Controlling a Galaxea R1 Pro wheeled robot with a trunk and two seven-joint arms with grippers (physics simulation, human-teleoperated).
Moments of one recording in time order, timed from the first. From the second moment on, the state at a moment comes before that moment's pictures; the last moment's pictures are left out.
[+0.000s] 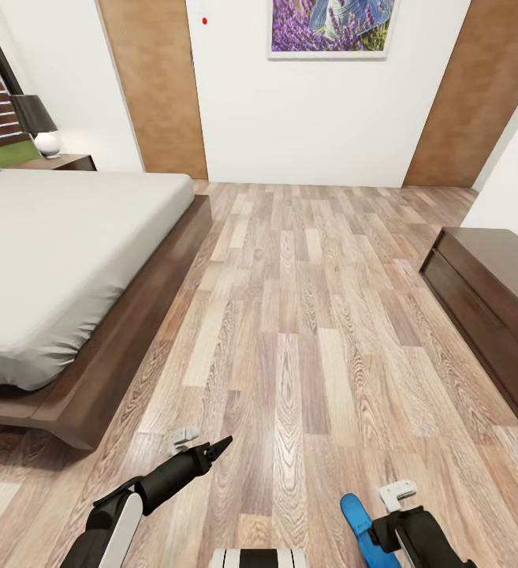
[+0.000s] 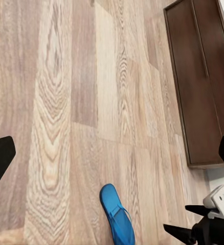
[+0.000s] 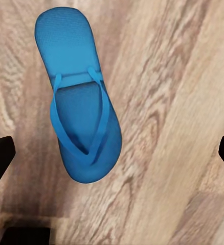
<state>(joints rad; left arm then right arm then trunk) -0.23 -0.06 0.08 -1.17 0.40 0.48 -0.60 -0.25 -0.08 0.00 -0.96 0.29 0.70 0.11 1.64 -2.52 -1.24</state>
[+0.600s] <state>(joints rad) -0.23 -0.06 0.08 -1.17 0.40 0.48 -0.60 -0.25 -0.12 0.00 -0.96 0.29 0.71 0.35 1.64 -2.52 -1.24</state>
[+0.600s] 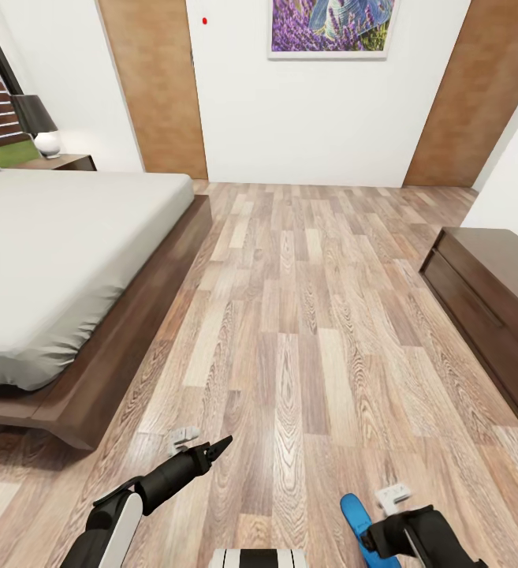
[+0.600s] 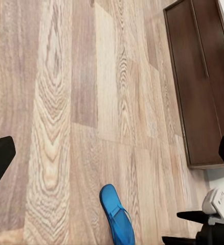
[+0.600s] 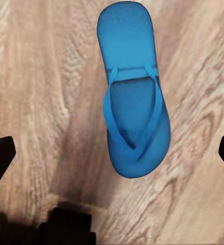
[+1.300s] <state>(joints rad) -0.23 -0.06 0.08 -1.17 0.40 0.48 -0.60 -0.25 -0.12 0.00 -0.96 0.30 0.70 0.45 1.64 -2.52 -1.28</state>
